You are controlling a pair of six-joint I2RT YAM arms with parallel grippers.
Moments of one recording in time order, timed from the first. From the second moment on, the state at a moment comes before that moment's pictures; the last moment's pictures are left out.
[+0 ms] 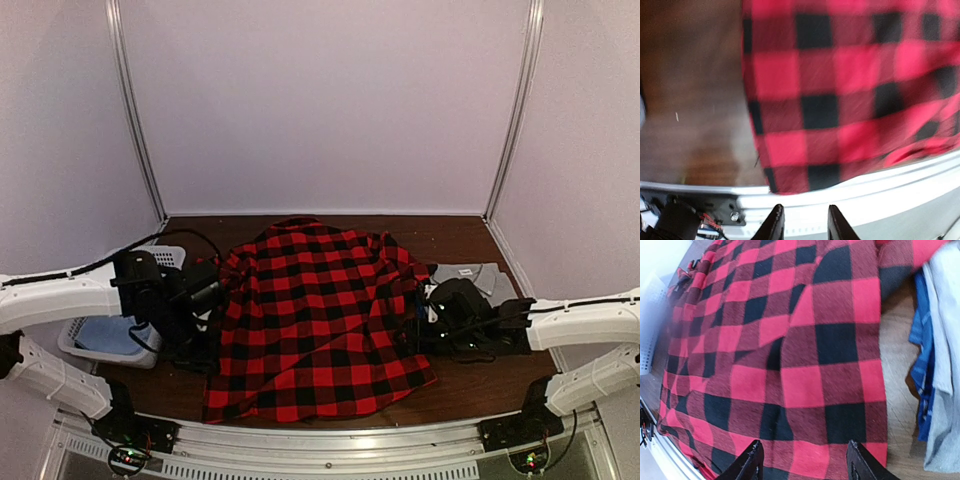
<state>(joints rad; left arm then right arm) -0.99 1.23 0.92 -1.13 0.06 -0.98 0.91 1.18 0.55 -0.18 0.13 0.77</state>
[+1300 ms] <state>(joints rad) -0.21 2.16 1.56 -0.46 0.05 -0.42 0.84 1.37 0.79 -0.19 0.17 0.81</state>
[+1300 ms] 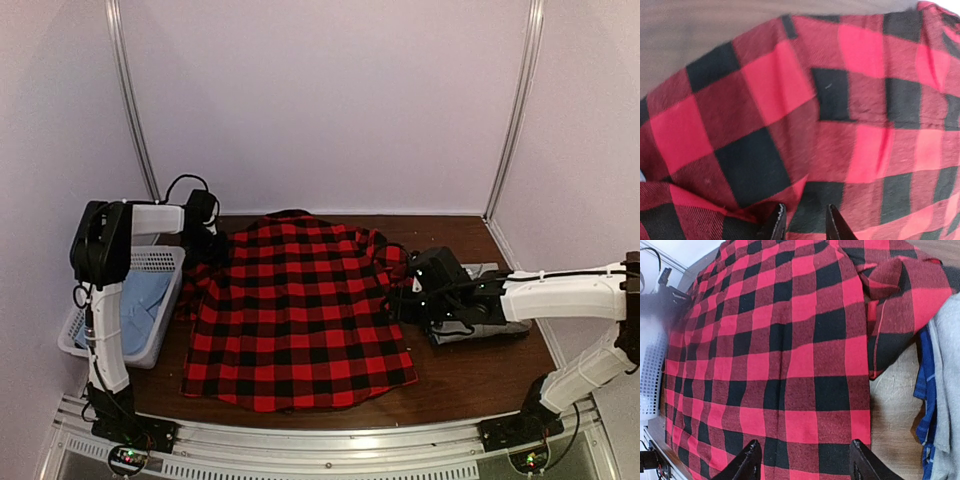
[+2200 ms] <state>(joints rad) -0.45 1.85 1.40 -0.40 0.43 -0.40 0.55 1.56 0.89 -0.11 0.16 0.84</state>
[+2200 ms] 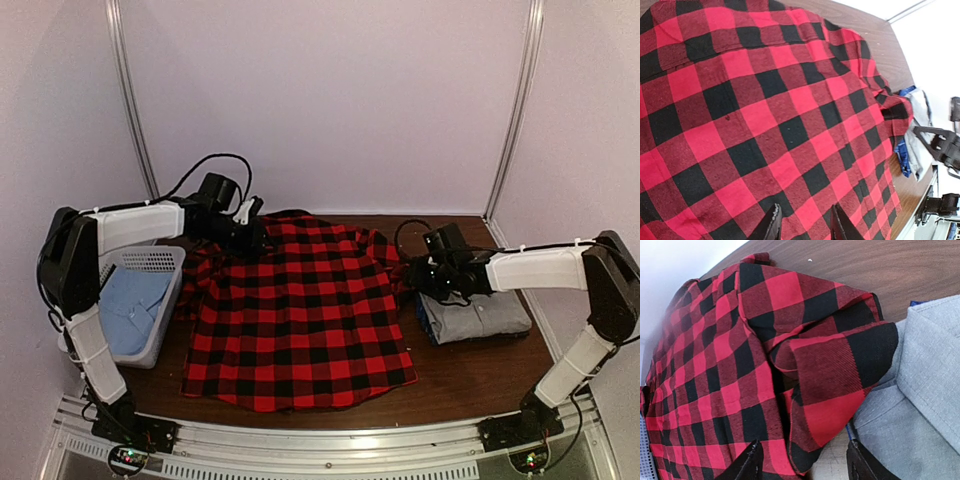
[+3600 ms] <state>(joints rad) -0.49 1.65 1.15 -0.28 0.54 -0.42 0.55 1.84 1.60 -0.28 0.16 0.49</state>
